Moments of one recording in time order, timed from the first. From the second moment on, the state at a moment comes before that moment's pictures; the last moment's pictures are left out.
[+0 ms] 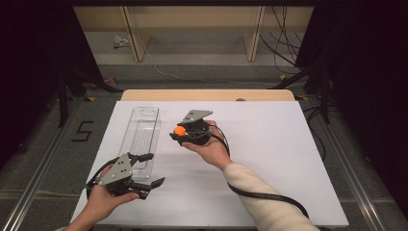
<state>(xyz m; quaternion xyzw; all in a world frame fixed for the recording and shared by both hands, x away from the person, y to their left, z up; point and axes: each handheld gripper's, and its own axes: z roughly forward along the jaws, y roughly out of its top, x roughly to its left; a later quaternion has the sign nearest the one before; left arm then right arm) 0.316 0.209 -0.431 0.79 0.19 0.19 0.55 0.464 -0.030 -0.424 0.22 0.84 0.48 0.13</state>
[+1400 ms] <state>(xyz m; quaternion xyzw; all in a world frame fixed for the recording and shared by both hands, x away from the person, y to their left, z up) 0.315 0.209 -0.431 0.79 0.19 0.19 0.55 0.468 -0.002 -0.417 0.20 0.85 0.48 0.12</state>
